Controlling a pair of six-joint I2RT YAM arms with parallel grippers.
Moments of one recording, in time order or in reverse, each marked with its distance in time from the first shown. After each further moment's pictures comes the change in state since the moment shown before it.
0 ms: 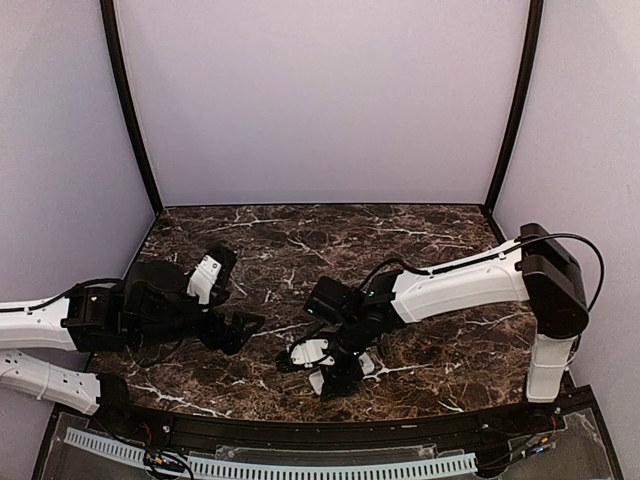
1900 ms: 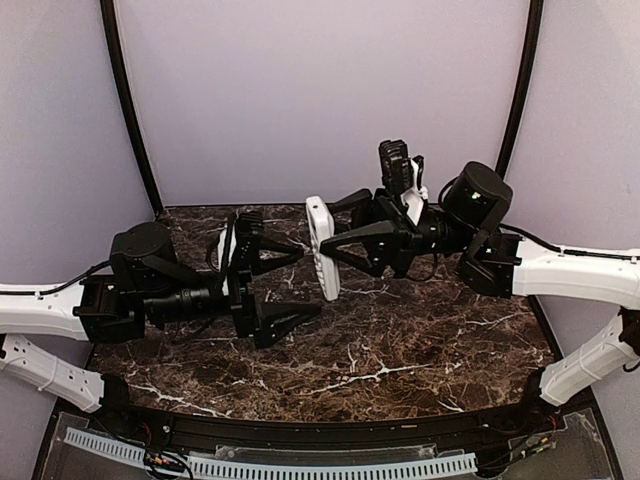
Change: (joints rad) left arm -0.084 0.159 0.151 0.518 0.399 0.376; right arm -0.172 -0.552 -0.224 1.198 -0.478 0.844
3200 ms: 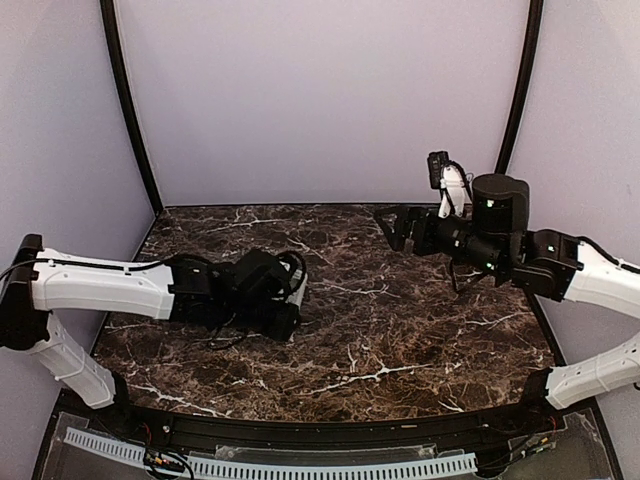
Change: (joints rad) left arm 0.122 0.394 0.183 -0.612 -0.369 -0.598; right arm -0.018 -0.262 -0.037 -0.739 1.107 0.132
